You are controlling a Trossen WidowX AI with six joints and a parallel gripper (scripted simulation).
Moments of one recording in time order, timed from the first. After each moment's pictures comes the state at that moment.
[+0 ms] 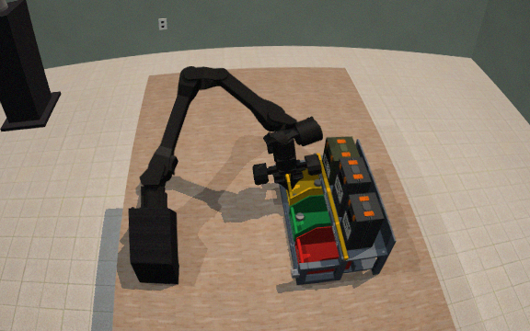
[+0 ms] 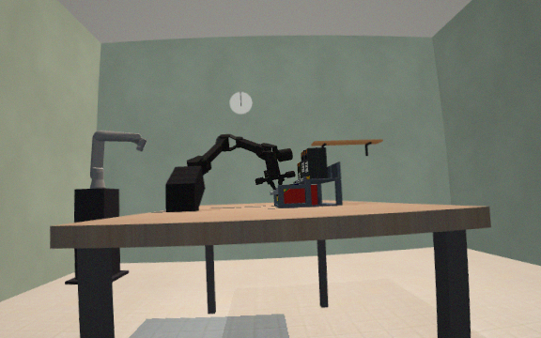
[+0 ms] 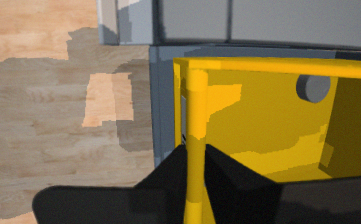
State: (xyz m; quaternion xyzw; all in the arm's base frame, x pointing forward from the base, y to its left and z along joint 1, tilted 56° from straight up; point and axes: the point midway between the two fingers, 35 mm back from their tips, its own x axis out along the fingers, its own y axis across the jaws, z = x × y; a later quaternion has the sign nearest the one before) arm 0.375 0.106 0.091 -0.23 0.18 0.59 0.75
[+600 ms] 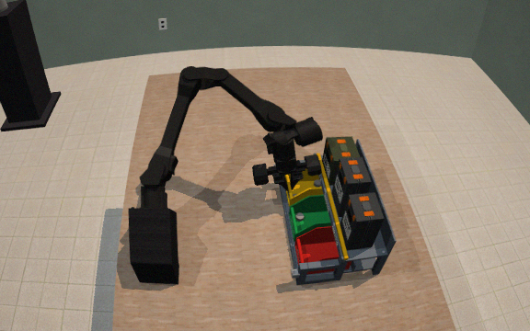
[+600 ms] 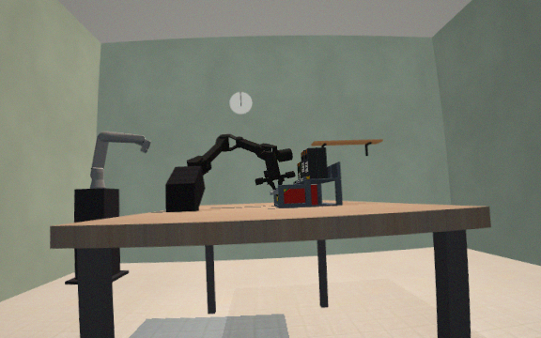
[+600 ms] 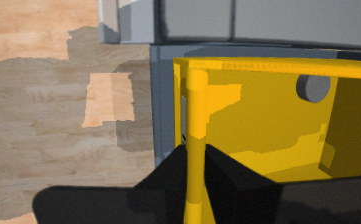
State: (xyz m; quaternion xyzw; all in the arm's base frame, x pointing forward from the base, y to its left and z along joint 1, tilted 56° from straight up) arm 0.374 0.107 0.090 -0.23 0.18 0.59 0.75
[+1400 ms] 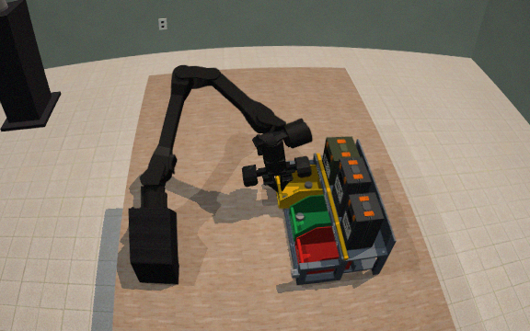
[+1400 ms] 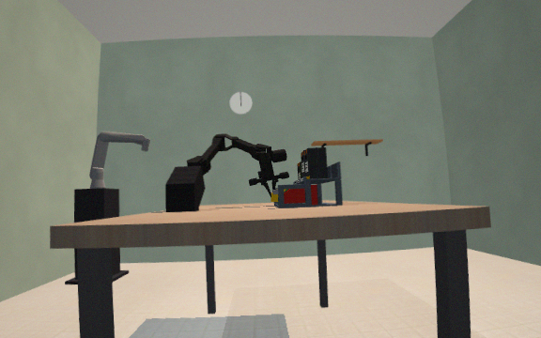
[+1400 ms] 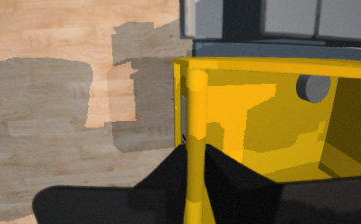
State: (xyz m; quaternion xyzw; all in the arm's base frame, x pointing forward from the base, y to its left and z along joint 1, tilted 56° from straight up) arm 0.345 0.108 0.086 -0.23 0.18 0.60 0.75
